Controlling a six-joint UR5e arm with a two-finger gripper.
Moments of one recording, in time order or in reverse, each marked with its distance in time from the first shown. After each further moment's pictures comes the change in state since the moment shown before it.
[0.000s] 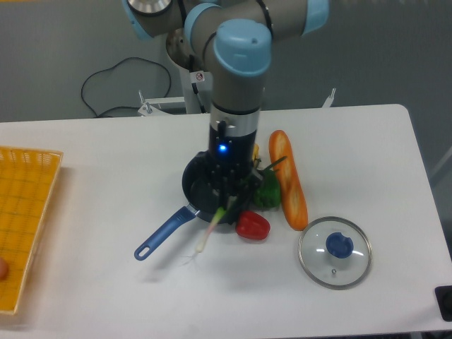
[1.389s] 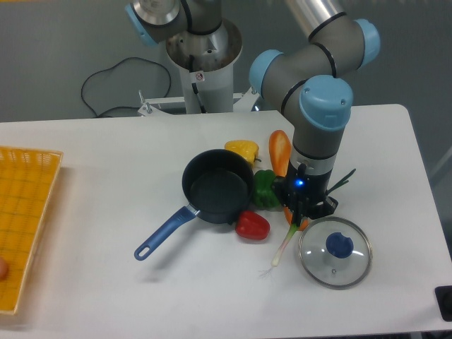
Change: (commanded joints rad) arm 0.189 -0.187 0.115 -0.002 0.129 0.337
